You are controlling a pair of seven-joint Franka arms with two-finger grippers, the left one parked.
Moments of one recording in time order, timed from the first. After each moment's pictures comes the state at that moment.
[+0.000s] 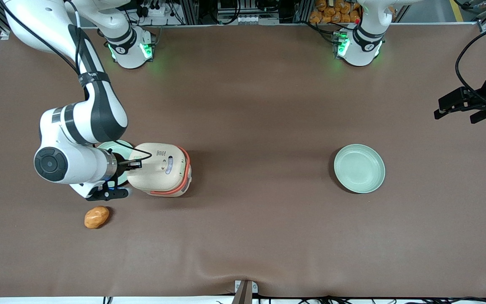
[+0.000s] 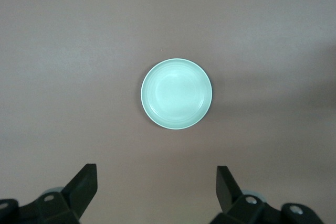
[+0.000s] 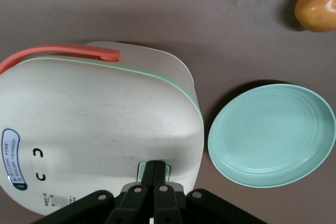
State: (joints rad) arm 0.22 0.50 -0.01 -1.50 0.11 1.74 0.09
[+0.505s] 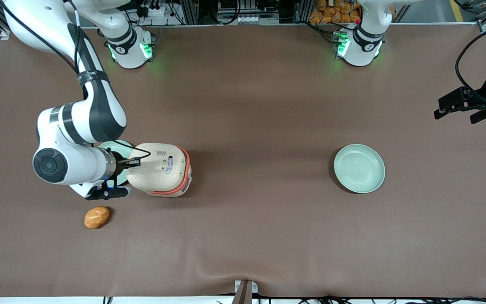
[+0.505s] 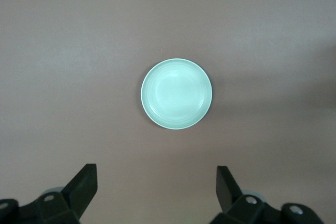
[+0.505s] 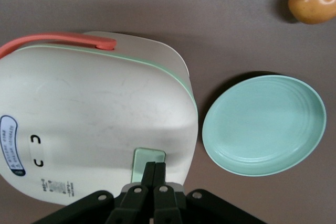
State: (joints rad) arm 0.23 0.51 -0.01 -1.45 0.09 1.65 0.09
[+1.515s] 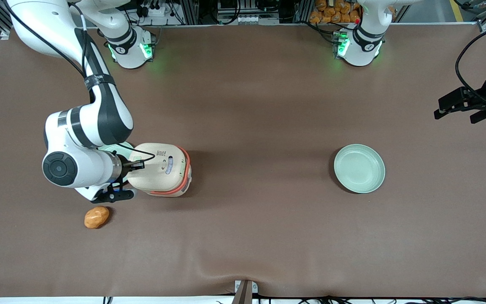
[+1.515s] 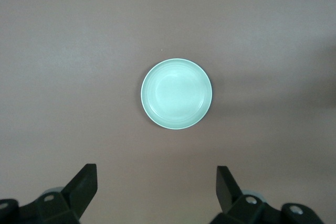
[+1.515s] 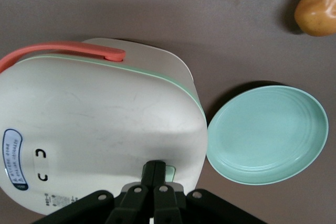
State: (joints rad) arm 0.24 0.55 -0.01 -1.42 0.08 1.68 0.09
